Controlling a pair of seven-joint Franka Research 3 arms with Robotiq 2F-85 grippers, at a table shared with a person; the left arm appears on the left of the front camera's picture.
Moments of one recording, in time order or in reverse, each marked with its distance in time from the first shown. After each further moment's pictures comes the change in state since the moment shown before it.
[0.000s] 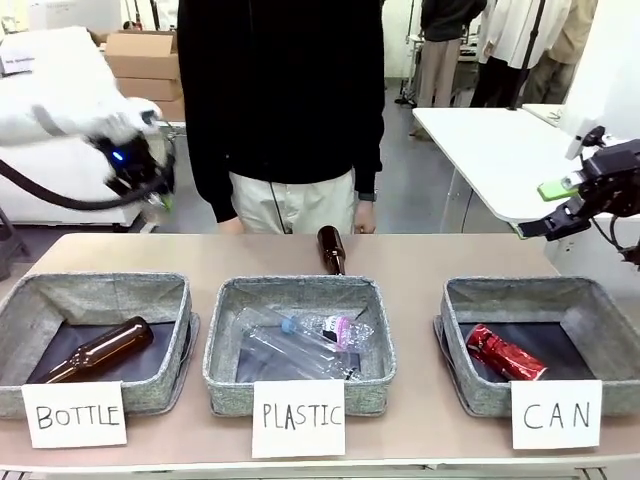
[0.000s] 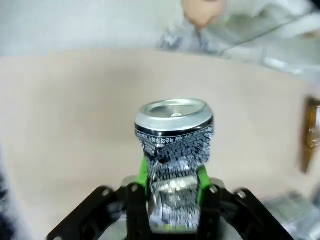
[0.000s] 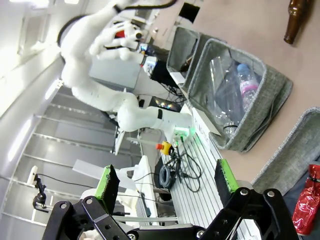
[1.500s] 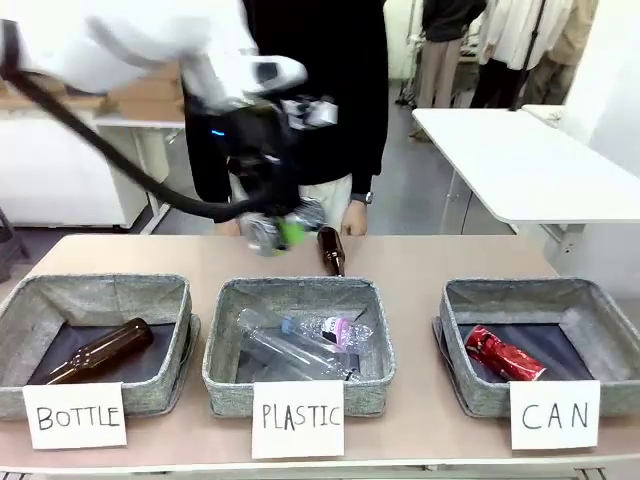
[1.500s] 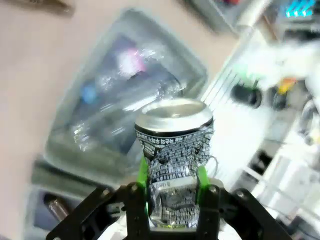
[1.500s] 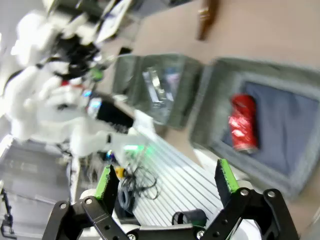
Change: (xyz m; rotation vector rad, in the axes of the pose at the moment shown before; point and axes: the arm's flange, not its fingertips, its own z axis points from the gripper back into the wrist) left arm -0.219 -0.328 0.076 -0.329 0.382 -1.021; right arm -0.160 0.034 0.133 -0.362 -0.299 -0.065
